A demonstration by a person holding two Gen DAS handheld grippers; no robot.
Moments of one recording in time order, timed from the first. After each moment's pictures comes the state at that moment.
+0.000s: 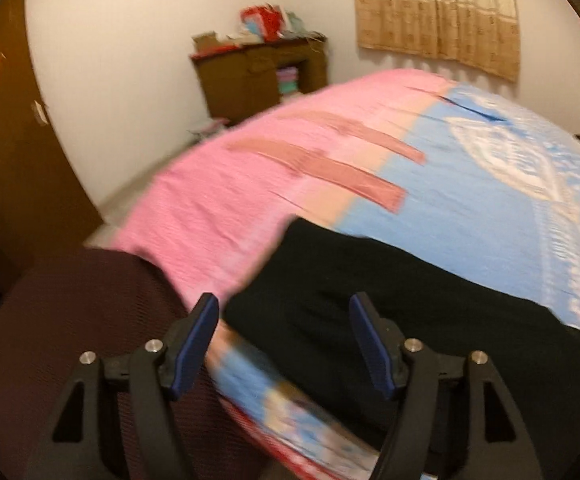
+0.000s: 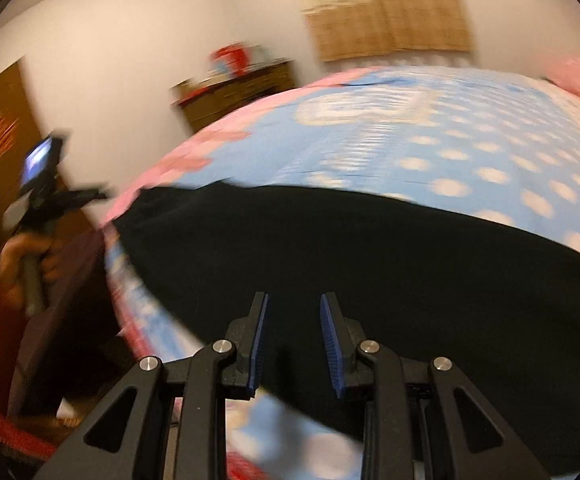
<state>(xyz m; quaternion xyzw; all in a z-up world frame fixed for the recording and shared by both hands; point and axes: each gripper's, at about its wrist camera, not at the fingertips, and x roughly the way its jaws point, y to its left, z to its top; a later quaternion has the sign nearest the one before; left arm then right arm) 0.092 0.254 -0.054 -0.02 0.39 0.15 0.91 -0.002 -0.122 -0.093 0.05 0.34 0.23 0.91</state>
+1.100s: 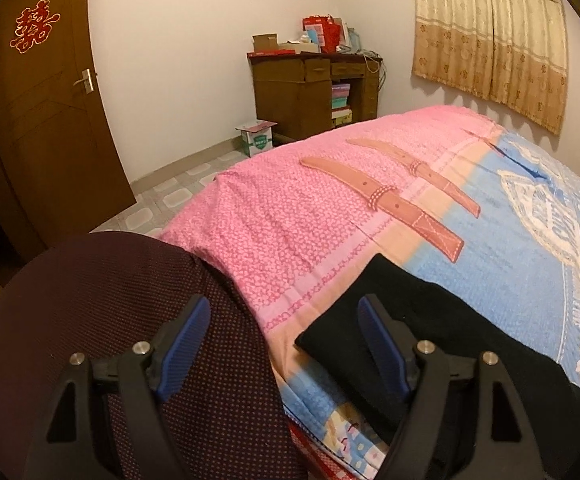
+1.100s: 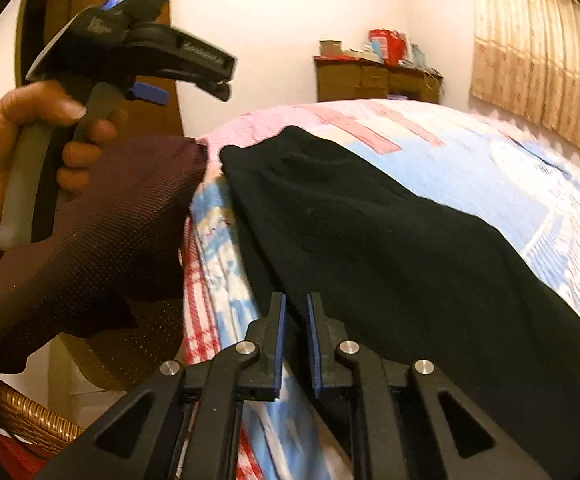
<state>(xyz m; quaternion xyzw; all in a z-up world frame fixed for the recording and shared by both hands) 0.072 0.313 -0.027 -0.07 0.35 0.24 0.90 0.044 0.057 -0.111 -0.13 0.30 0.36 0.87</state>
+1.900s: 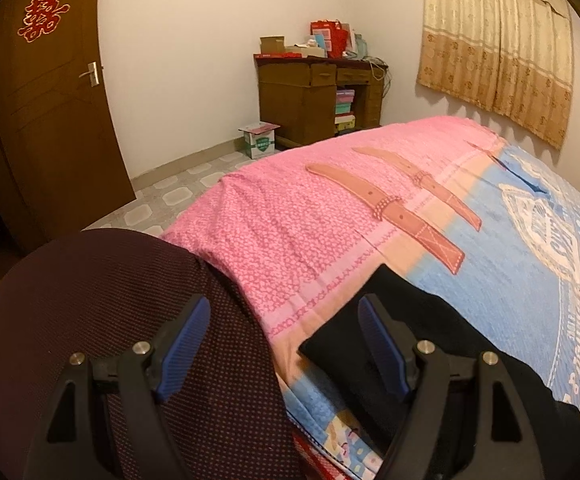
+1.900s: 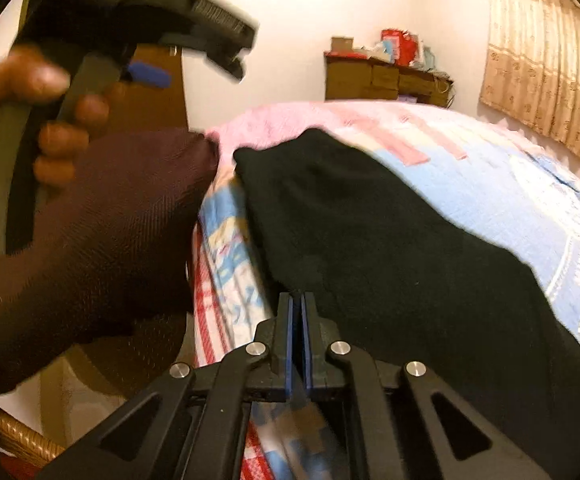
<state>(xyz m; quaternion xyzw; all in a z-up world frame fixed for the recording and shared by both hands) 0.072 0.320 -0.028 -0.09 0.34 0.24 0.90 0.049 0.097 -0.124 -0.16 0.32 0.36 0.86</state>
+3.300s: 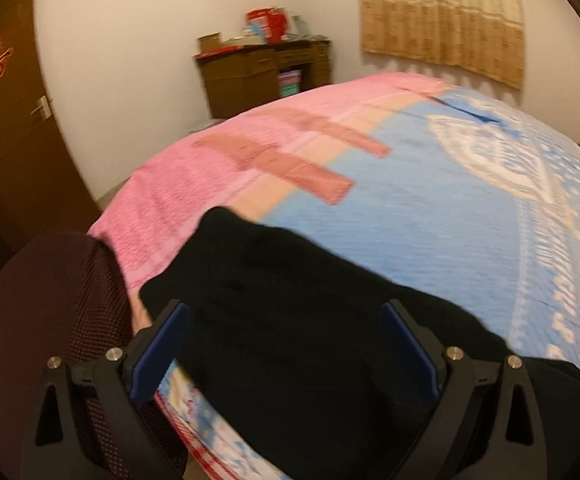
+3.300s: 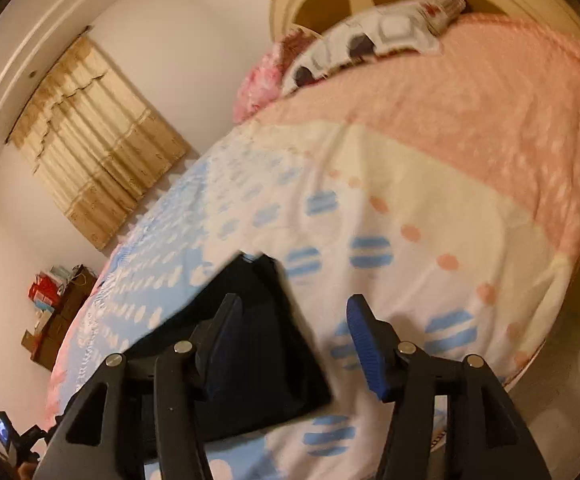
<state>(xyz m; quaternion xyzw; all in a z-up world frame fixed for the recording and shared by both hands) 0.103 0.175 -0.063 -0.02 0.37 0.18 0.91 -0.201 -0.483 -0.123 0.39 0.20 -0.24 0.87</state>
